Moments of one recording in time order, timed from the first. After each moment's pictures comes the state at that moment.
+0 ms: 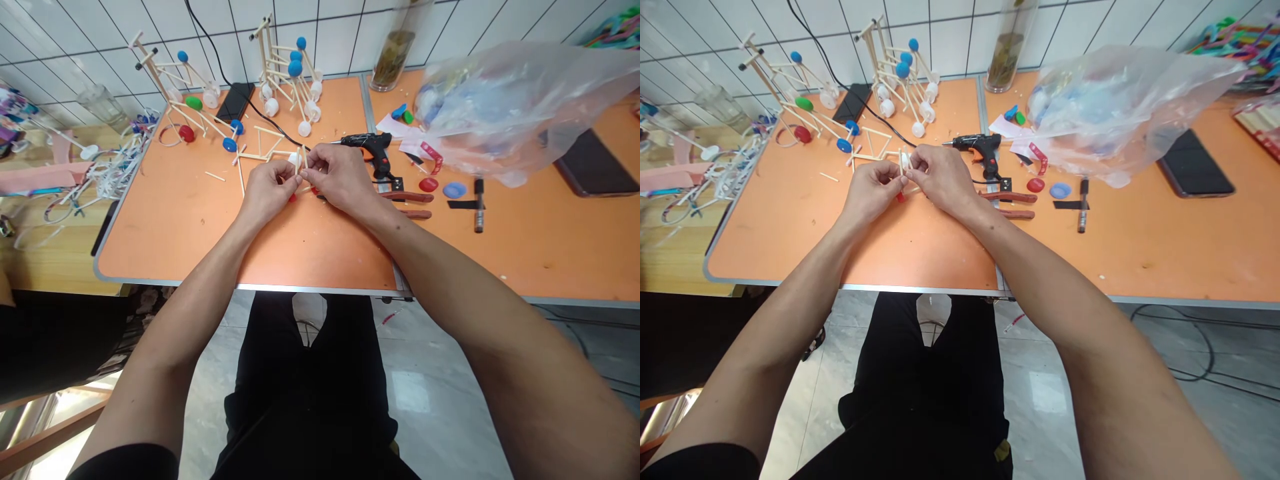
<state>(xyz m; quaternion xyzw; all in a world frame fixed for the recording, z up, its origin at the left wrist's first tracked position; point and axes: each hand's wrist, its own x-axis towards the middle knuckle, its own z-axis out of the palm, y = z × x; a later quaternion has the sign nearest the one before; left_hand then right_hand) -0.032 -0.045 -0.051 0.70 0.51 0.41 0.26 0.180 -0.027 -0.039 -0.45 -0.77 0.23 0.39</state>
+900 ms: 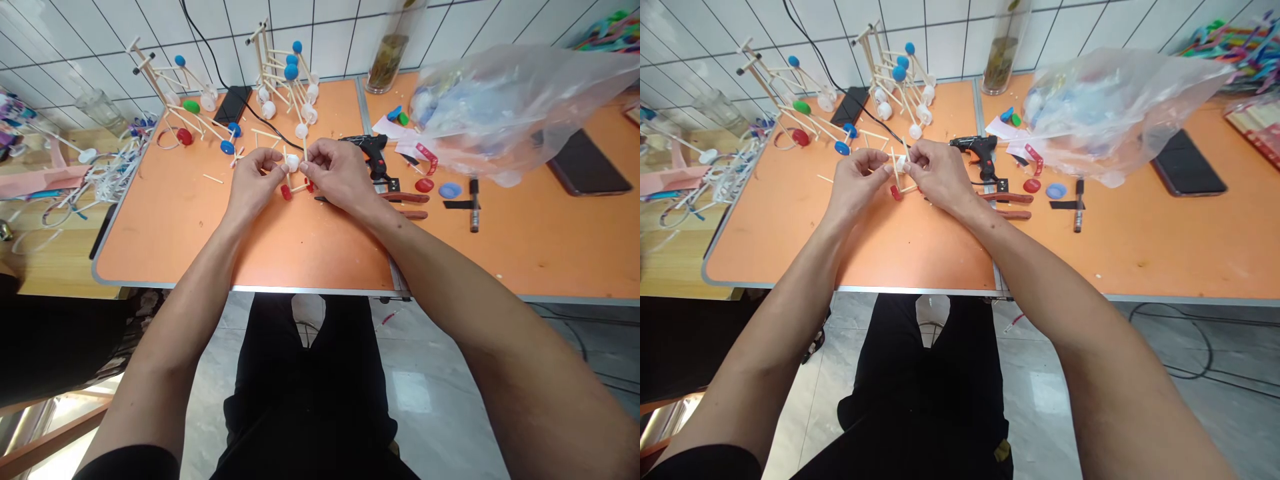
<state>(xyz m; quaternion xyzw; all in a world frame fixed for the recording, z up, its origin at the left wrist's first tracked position) -0.044 -0.037 -0.034 0.62 0.51 0.51 0.30 0.180 -0.024 -0.038 -0.42 -0.73 0.30 0.45</state>
